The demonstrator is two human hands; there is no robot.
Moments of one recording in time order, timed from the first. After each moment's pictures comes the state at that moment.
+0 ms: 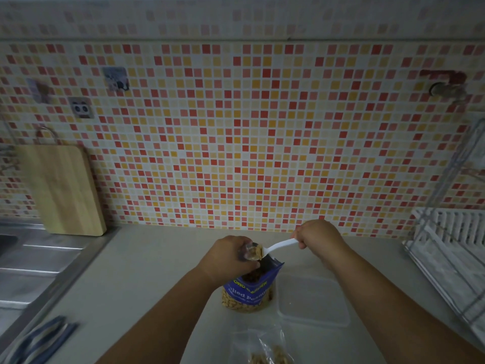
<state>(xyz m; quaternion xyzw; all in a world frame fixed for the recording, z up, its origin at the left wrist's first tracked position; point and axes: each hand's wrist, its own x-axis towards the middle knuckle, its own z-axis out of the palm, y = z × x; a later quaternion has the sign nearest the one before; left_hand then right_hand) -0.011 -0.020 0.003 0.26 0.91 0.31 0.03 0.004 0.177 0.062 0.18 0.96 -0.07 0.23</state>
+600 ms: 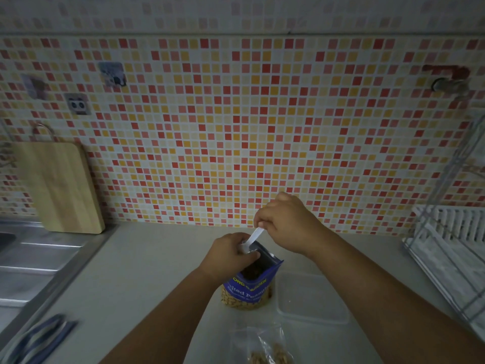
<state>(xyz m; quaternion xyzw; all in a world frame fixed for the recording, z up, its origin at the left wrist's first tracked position) -0.008 -0.013 0.000 0.22 0.89 0.40 0.02 0.022 0.148 0.077 -0.16 0.98 -0.08 -0.12</state>
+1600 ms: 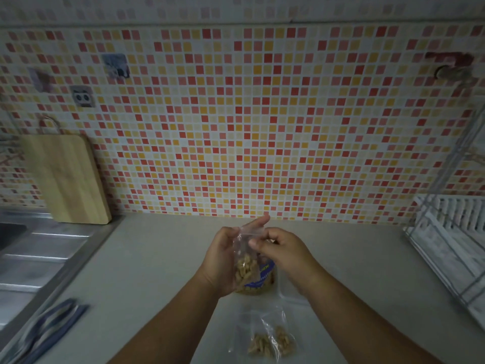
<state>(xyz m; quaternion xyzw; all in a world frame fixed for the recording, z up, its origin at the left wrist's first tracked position) 0.037 -0.022 0.008 0.14 0.45 0.82 0.32 0.083 0.109 0.032 0.04 0.78 -0.63 -0.01</state>
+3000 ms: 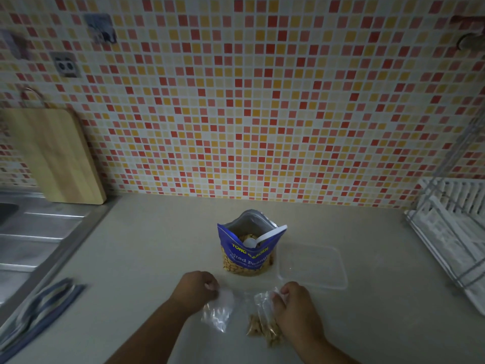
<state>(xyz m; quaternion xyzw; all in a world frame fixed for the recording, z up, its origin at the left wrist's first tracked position) 0.023 -0.091 -0.123 0.09 0.94 0.26 0.18 0.127 0.118 -0.138 0.25 0.90 -0.37 -0.04</state>
